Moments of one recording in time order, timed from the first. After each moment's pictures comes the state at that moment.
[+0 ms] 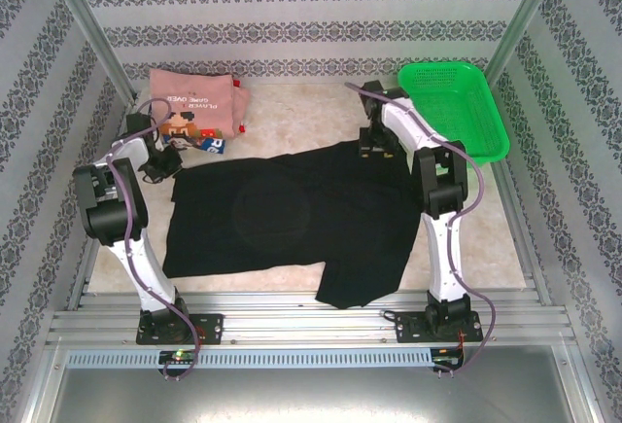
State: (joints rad) left arm 0.33 1.98 1.36 -0.58 0.22 -0.32; right arm 0.25 2.30 2.00 -1.17 0.09 0.34
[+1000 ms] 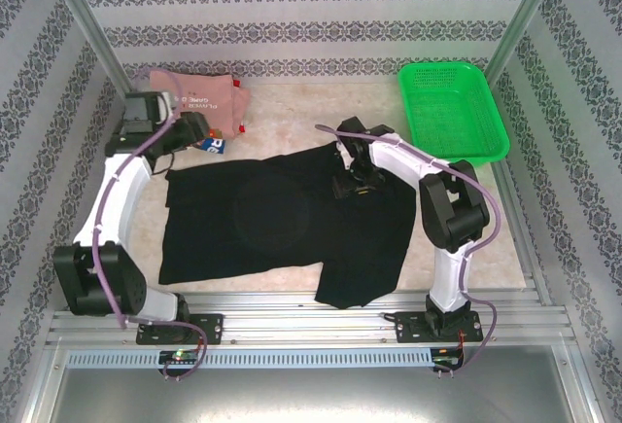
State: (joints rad) left arm 0.05 1.40 1.28 -0.59 0.24 -0.37; right arm 0.44 1.97 1.46 -0.95 -0.10 0.19
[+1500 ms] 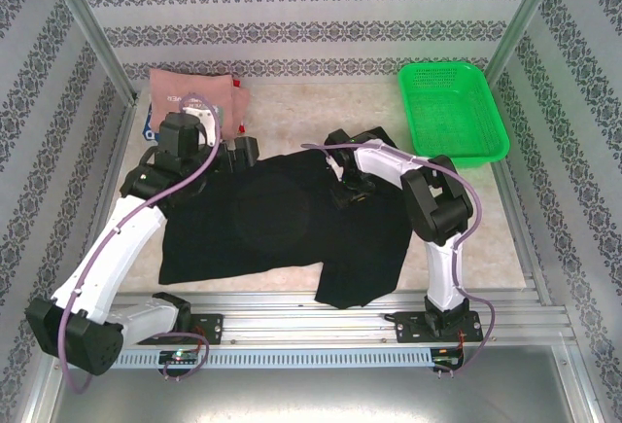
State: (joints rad) left arm -0.30 1.13 1.17 -0.58 0.12 -0.33; right arm 0.49 2.06 1.48 -0.95 0.02 0.10
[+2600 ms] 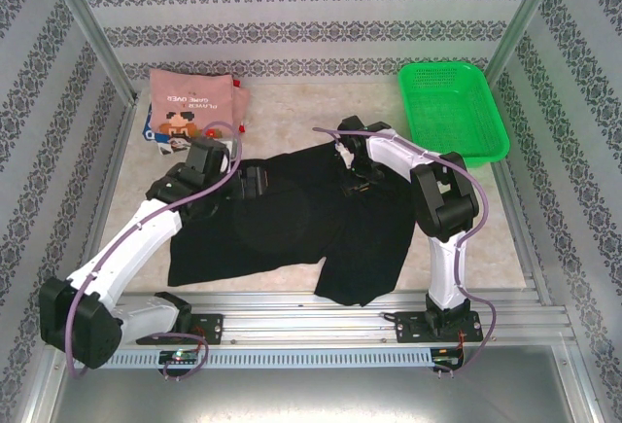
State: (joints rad) left arm -0.37 1.18 0.96 -0.60 0.03 -0.44; right arm 0.41 2.07 1.54 -0.97 -0.05 0.05
